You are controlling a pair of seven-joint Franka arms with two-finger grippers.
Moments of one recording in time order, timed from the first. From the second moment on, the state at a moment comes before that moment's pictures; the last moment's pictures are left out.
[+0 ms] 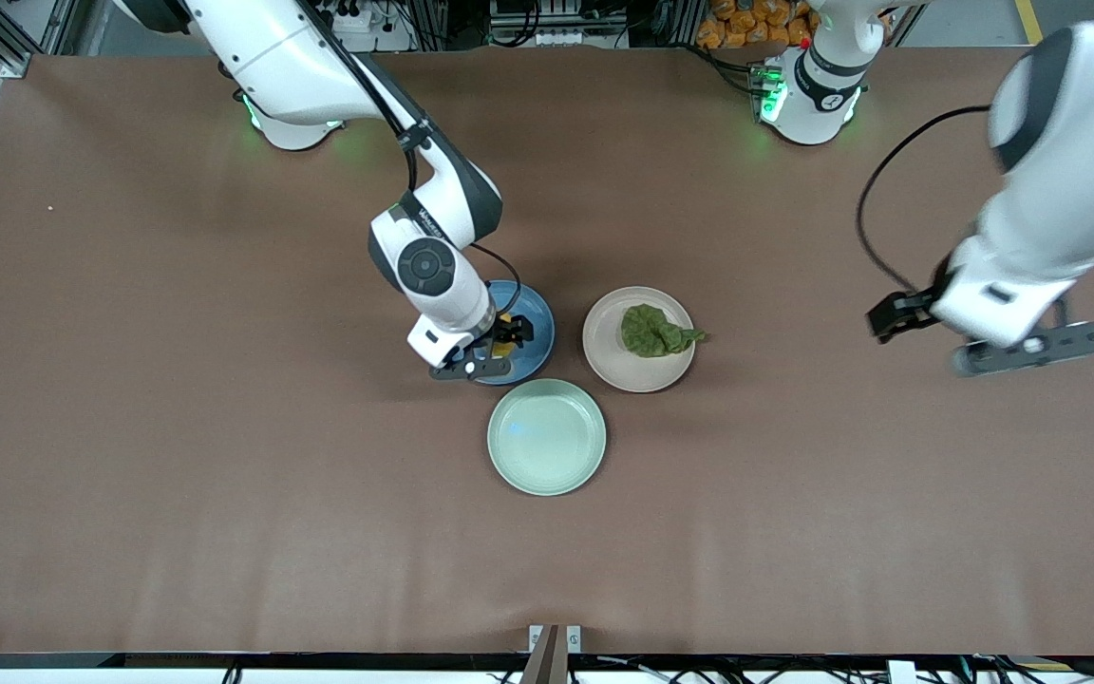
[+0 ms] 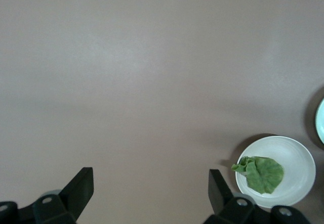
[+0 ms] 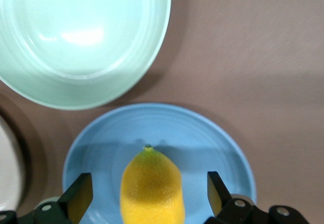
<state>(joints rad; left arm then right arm) 0.16 0.16 -0.37 -1.52 0.12 1.68 -0.37 0.52 0.61 0.12 -1.66 0.09 2.27 0.54</state>
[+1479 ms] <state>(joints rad) 0.04 0.02 -0.15 -1.54 0.01 1.53 -0.19 0.19 0.32 -0.21 -1.64 0.09 1.94 -0.17</state>
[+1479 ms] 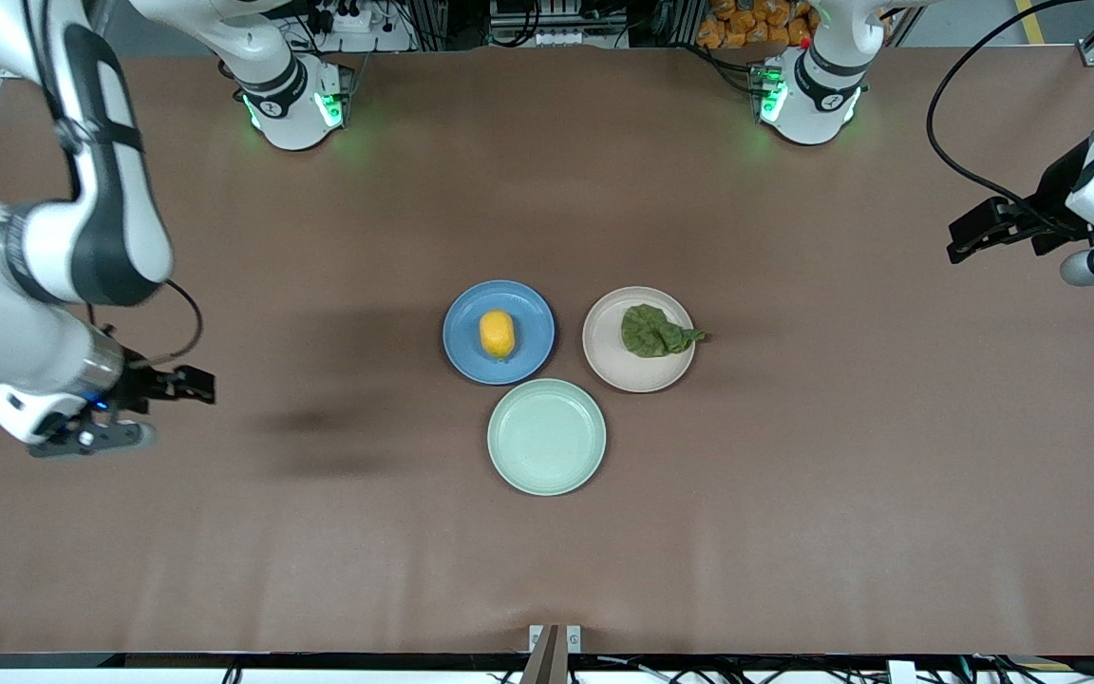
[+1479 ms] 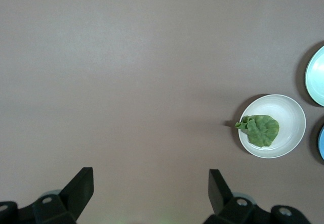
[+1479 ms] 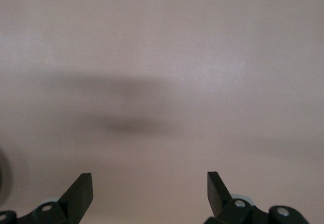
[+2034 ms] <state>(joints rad) 0.04 0.02 -0.15 -1.55 0.00 1.52 -0.19 0.16 0.08 -0.21 -1.64 0.04 1.68 -0.13</state>
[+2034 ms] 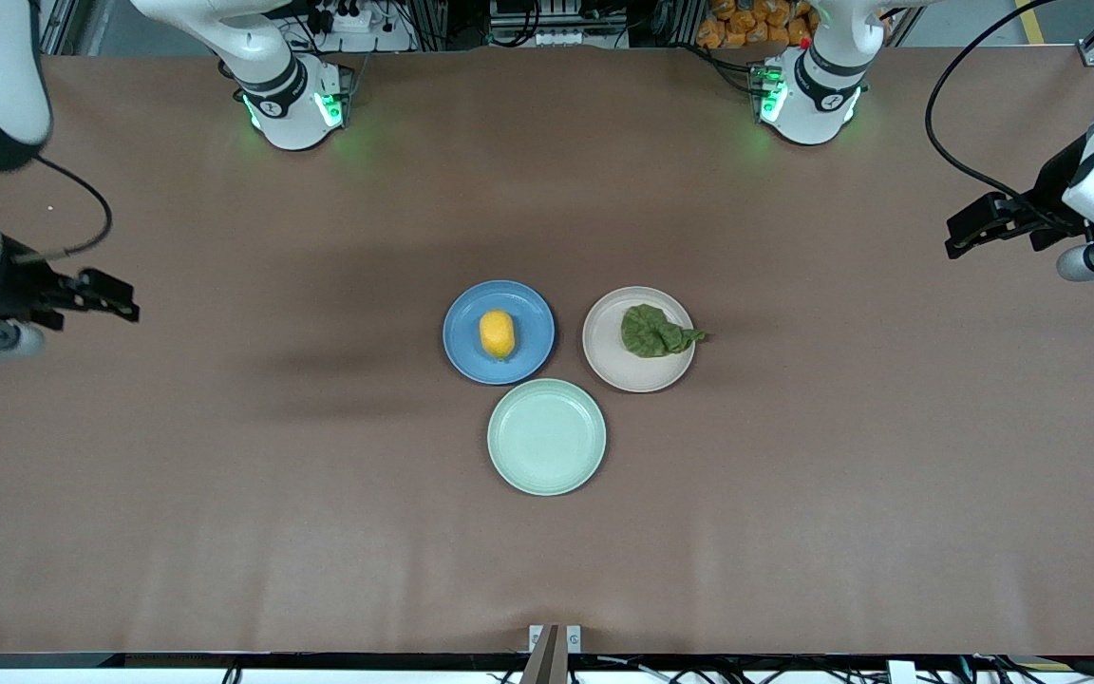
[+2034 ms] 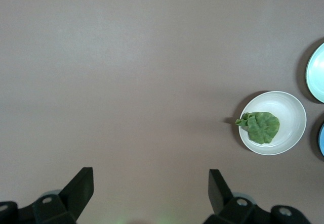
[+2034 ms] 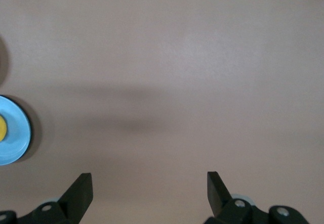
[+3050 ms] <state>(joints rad) 0.03 0.01 -0.15 -1.55 0.00 1.52 -0.19 0.16 0.04 -0.23 -1.51 0.03 1.49 0.04</state>
